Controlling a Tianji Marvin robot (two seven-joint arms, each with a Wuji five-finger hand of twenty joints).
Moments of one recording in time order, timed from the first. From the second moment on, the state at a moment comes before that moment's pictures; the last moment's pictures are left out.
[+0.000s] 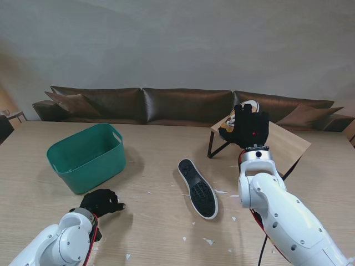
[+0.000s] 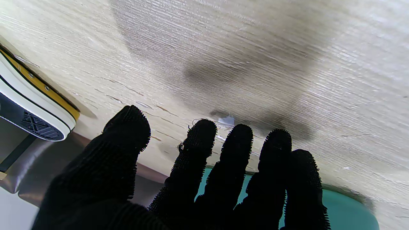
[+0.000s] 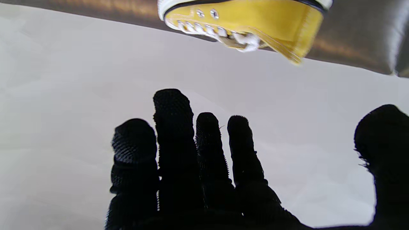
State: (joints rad) left arm 1.77 -1.08 -1.31 -1.70 0.71 0.29 -0.10; right arm -1.30 -1.11 1.05 -1.57 -1.24 0.50 -0.31; left_hand 0.75 -0.40 0.50 -0.10 0.83 0.28 0.29 0.53 0.91 0.39 0.21 0.61 0.61 0.52 0.51 0.64 0.15 0.46 1.04 0.78; right_hand 0.18 -0.44 0.70 -0.07 0.46 0.15 0.72 0.64 0.59 0.15 0.80 0.70 0.90 0.16 1.06 0.73 0.65 0.22 1.47 0.83
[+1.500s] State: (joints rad) left arm 1.73 -1.08 -1.29 -1.68 0.68 0.28 -0.09; right arm -1.33 -1.13 0.74 -1.52 -0.78 0.71 -0.07; left_hand 0.75 -0.40 0.50 -0.10 0.83 0.28 0.29 0.53 0.91 0.39 0.21 0.61 0.61 0.52 0.53 0.66 0.14 0.47 1.03 0.78; right_hand 0.15 -0.49 0.71 -0.07 0.33 0.19 0.49 0.53 0.45 0.19 0.51 0.53 0.67 0.27 0.43 0.49 0.63 0.34 0.95 0.63
